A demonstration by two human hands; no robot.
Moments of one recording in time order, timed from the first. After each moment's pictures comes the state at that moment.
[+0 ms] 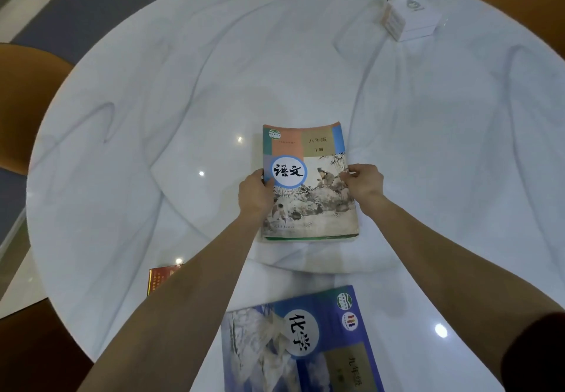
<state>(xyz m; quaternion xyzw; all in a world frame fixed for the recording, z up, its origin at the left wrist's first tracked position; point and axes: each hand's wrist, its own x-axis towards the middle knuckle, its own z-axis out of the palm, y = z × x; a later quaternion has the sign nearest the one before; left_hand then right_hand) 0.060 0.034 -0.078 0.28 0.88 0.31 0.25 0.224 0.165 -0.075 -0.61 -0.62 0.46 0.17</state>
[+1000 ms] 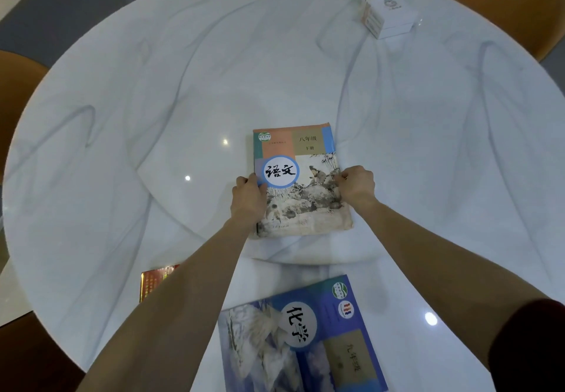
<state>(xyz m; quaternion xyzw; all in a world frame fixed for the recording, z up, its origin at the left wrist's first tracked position) 0.063 0.022 -0.086 0.35 0.88 0.18 0.27 0.233 0.147 -0.071 -0.64 -0.70 0.33 0.05</state>
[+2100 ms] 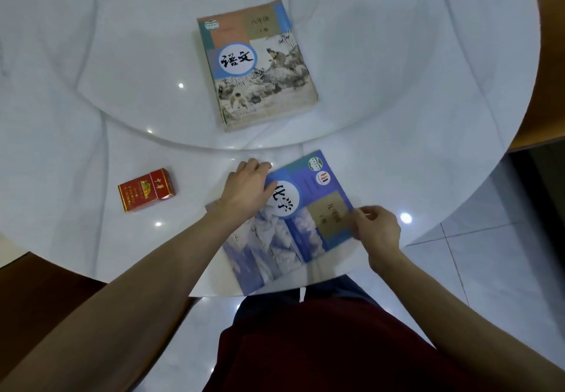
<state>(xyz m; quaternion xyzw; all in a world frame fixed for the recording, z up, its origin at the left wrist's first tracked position) 0.165 -0.131 -0.108 0.62 0.75 -0.01 0.25 0.406 -0.131 -0.101 -0.79 -0.36 0.47 0.16</state>
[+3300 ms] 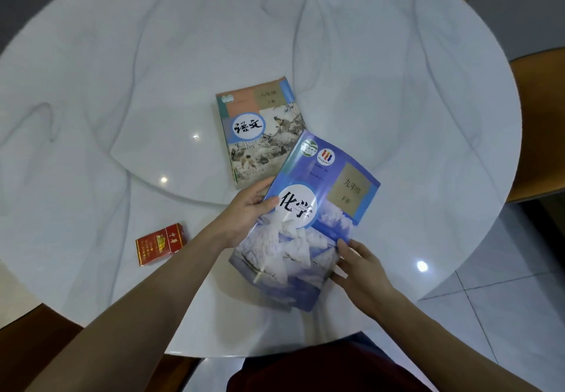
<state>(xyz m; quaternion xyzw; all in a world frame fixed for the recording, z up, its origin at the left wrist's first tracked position) 0.138 -0.100 -0.047 0.38 0.57 0.41 0.60 0.374 -0.116 -0.070 -0.59 -0.14 0.74 0.30</state>
